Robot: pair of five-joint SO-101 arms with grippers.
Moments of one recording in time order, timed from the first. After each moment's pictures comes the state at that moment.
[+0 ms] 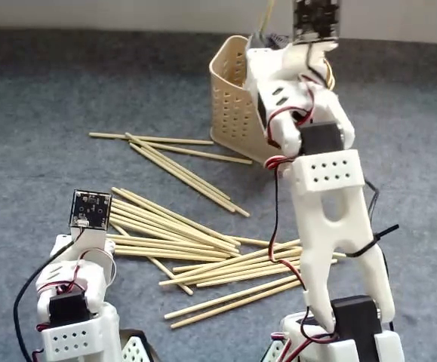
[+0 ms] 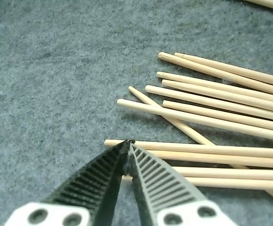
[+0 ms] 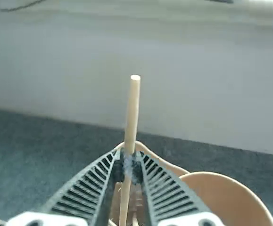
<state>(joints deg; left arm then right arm) -18.4 -103.3 96.0 64.5 -13.8 -16.4 -13.3 4.7 30.0 2.7</state>
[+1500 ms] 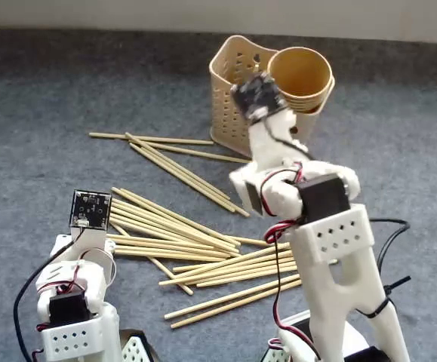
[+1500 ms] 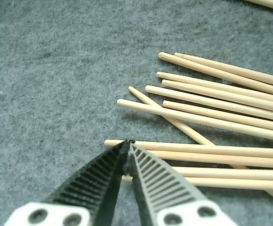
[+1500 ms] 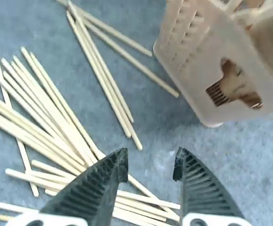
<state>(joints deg) -18.4 -103.3 96.0 64.5 -13.8 -25.1 -33.4 17.1 81.4 15.3</state>
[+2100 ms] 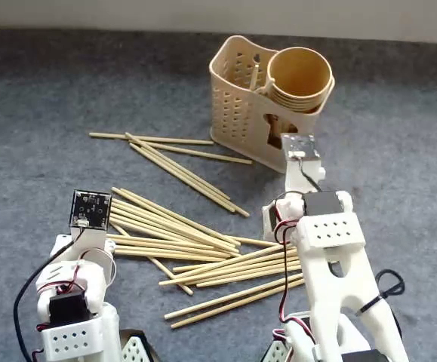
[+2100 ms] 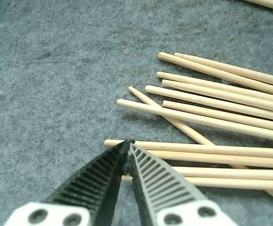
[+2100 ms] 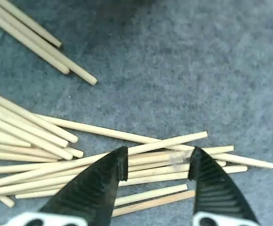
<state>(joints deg) -18.4 -103.3 96.0 64.5 -13.8 -12.8 -33.5 48.1 68.5 -7.2</state>
